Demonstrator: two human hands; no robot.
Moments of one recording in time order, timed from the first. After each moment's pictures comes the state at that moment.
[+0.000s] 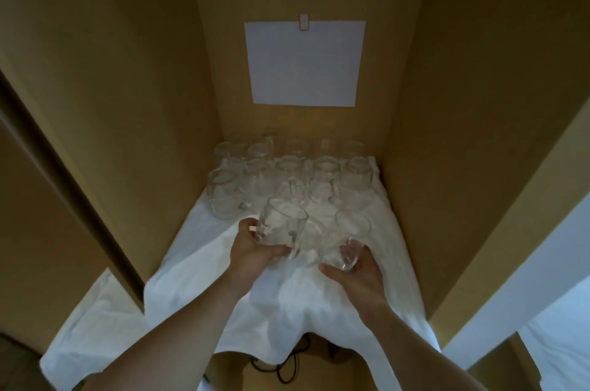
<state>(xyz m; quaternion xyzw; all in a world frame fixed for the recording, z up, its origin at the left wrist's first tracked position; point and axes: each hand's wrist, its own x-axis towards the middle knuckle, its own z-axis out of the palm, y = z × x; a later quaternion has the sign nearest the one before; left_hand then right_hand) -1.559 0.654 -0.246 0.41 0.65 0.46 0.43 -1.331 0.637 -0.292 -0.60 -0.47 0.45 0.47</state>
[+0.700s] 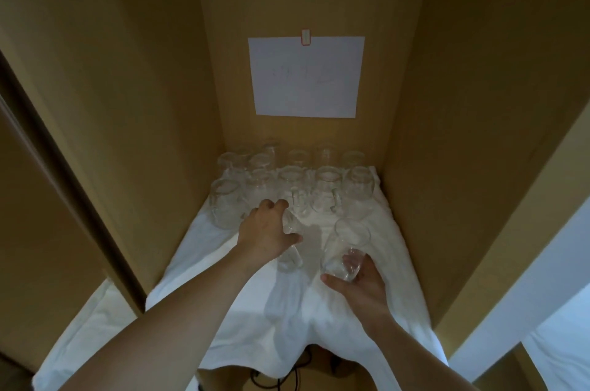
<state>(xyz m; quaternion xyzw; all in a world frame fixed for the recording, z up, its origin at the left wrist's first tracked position) -1.551 0.685 -0.184 0.71 0.69 0.15 0.07 -1.336 0.637 -0.295 -0.59 -0.48 0.44 0.47</state>
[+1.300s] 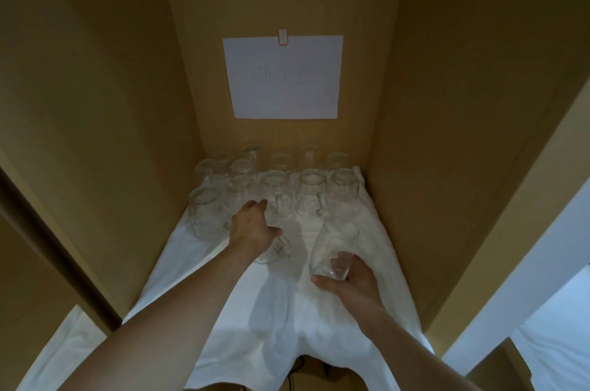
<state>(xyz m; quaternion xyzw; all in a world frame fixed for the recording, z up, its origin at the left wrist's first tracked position) -1.545 0.726 -0.186 0.67 0.71 0.19 0.14 -1.327 0.646 -0.276 -0.60 -0.45 0.49 0.44</state>
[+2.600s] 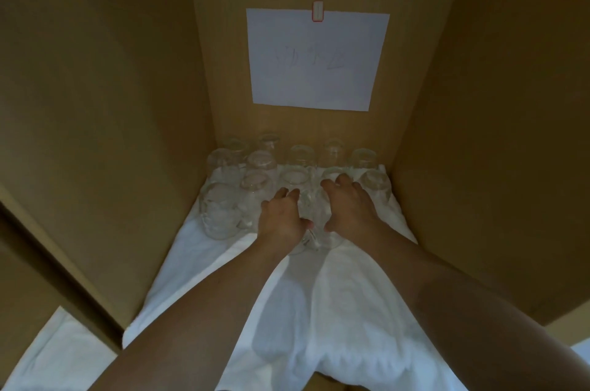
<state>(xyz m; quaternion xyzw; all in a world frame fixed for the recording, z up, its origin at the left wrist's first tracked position) -1.541 0.775 -0.199 0.70 0.68 0.18 0.14 -1.389 0.787 -0.165 -0.62 -0.78 0.01 0.04</state>
